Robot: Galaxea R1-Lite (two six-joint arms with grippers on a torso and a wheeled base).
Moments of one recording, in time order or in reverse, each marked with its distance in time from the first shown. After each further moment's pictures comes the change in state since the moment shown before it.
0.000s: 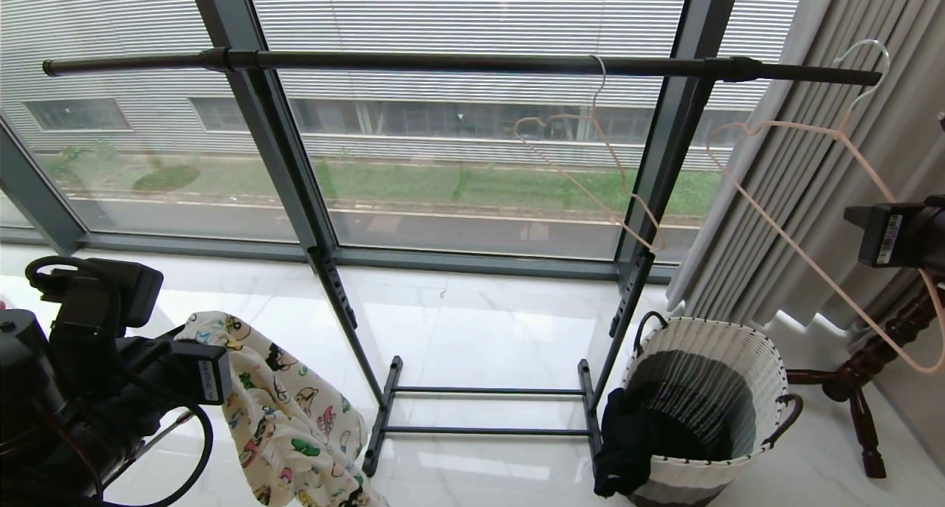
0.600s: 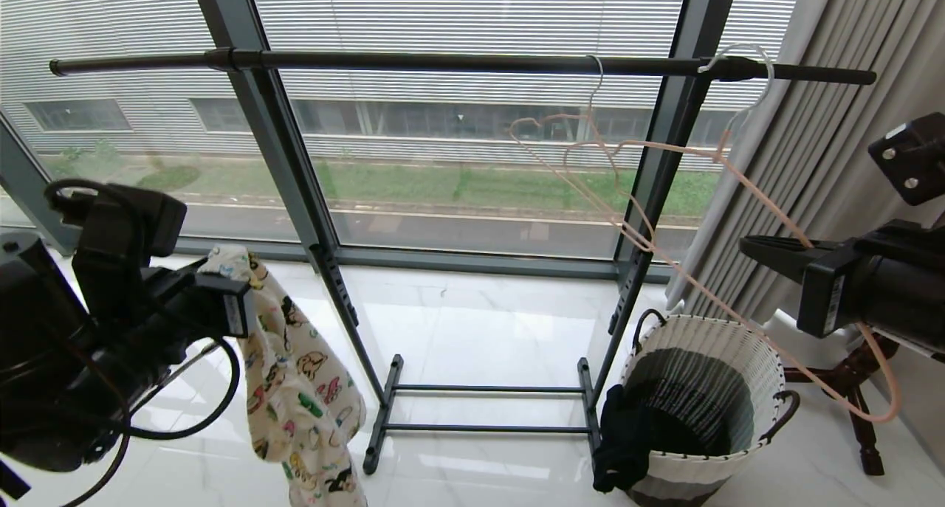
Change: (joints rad) left arm -0.051 0.056 -0.211 0.001 -0.009 0.094; right arm 0.436 -0.058 0.074 -0.030 0.006 -0.071
